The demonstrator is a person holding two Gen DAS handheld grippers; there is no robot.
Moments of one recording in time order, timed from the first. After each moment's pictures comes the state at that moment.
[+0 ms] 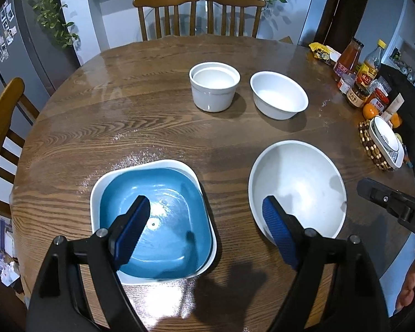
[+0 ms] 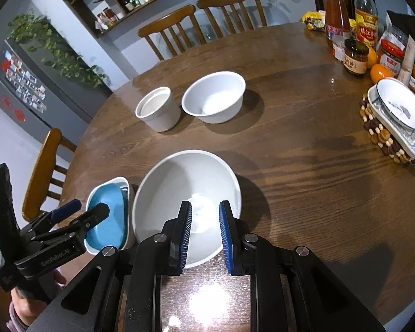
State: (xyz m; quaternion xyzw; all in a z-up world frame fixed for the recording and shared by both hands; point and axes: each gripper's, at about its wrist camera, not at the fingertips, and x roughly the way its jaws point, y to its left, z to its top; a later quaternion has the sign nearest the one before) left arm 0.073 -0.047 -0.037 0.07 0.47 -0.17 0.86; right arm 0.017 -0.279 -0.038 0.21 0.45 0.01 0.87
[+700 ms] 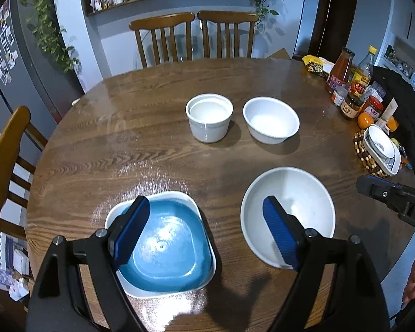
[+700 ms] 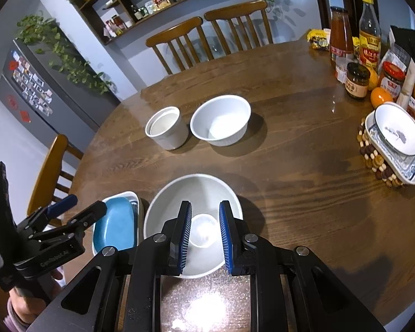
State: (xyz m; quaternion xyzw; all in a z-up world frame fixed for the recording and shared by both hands) left arm 0.074 -0.056 -0.002 0.09 0.42 -0.18 0.88; right arm 0.022 -0.285 -0.009 0.20 0.42 0.02 0.88
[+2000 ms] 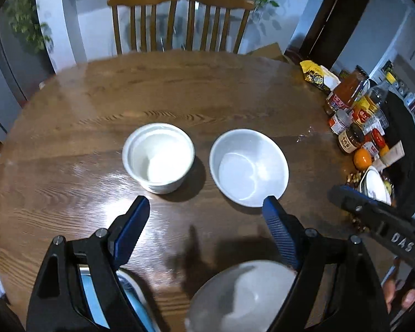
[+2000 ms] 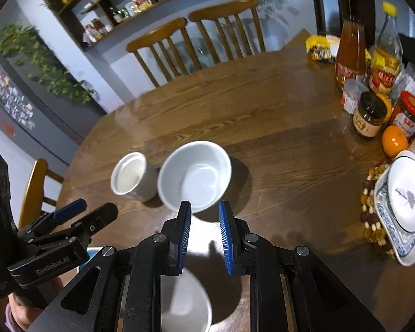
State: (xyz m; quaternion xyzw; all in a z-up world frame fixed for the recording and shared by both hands) left arm 0.193 -0.134 -0.023 0.02 0.50 -0.22 0.84; right arm 0.134 -0.341 -0.018 0.21 0.45 0.00 0.87
